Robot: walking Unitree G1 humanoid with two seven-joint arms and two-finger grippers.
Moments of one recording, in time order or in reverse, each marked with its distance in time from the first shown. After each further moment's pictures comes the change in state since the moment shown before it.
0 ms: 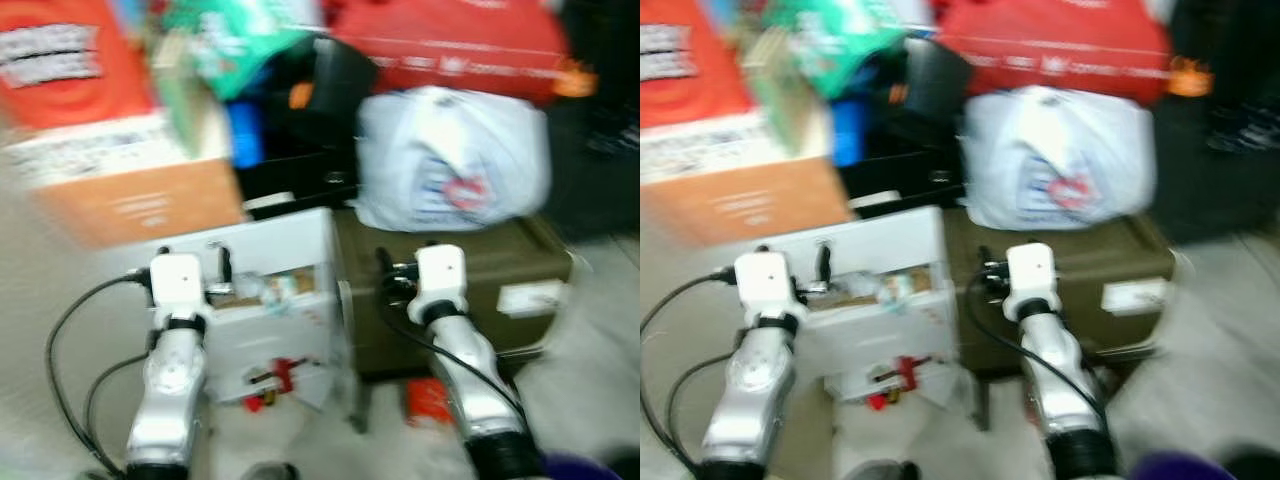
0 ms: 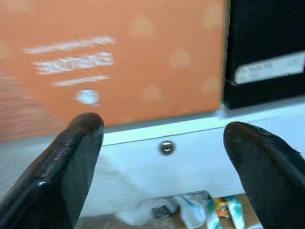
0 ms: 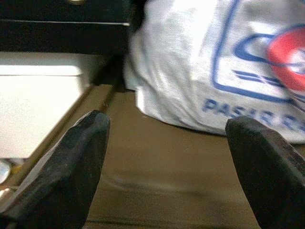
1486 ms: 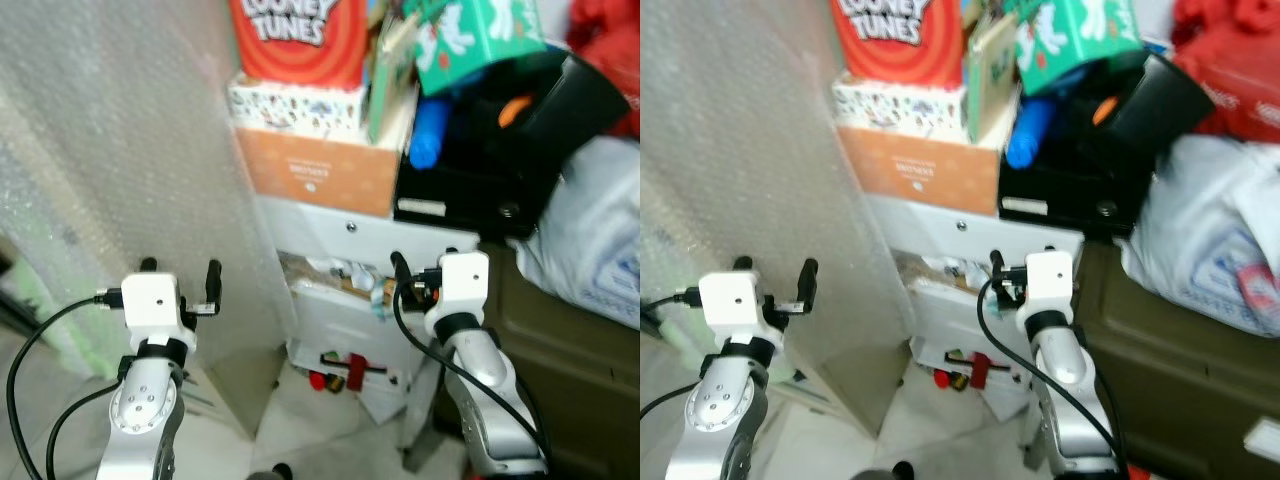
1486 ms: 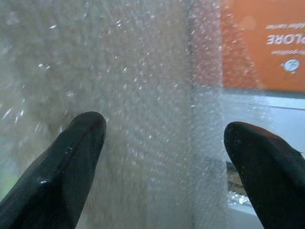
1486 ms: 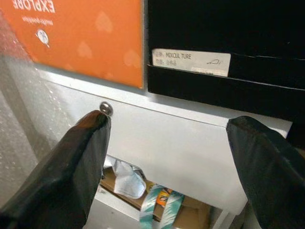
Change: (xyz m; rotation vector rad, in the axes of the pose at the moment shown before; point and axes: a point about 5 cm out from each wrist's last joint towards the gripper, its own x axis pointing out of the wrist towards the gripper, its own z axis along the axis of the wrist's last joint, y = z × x) left arm -0.036 0.020 0.017 -0.018 -0.003 -0.031; right arm -0.030 -0.003 0.020 0.065 0.015 -0.042
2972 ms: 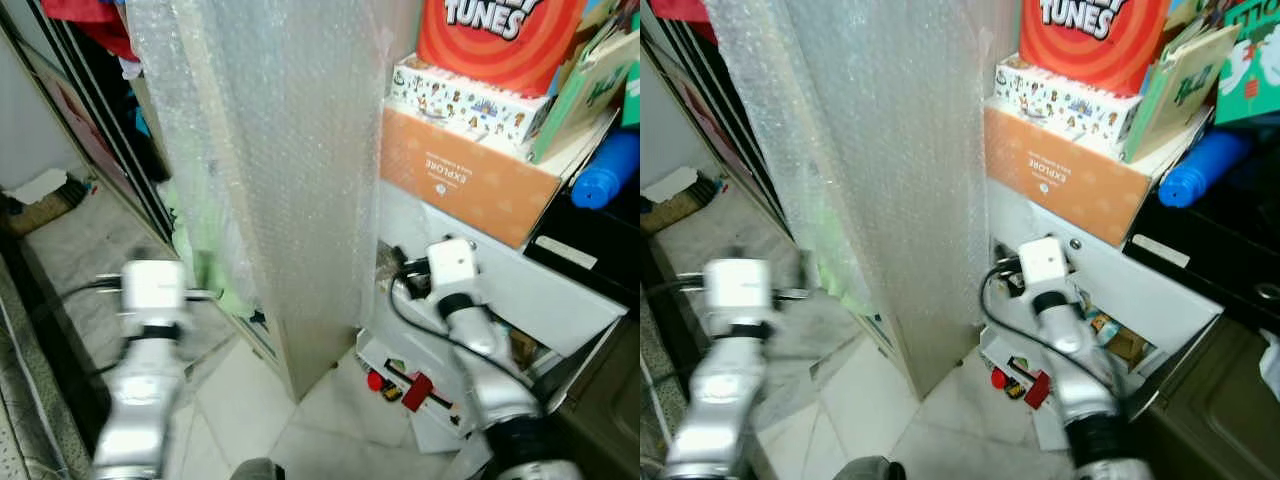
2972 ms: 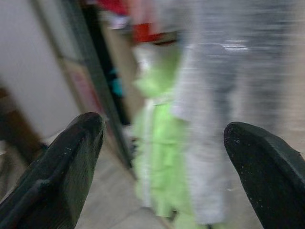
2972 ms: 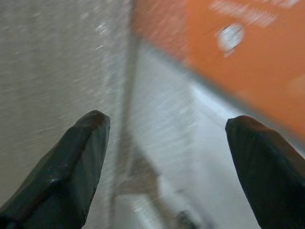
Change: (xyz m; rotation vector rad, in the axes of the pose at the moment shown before) left arm 0.026 0.031 -0.011 0.131 -0.012 0.123; right arm 0.041 -0.024 -0.020 -0.161 0.009 0.010
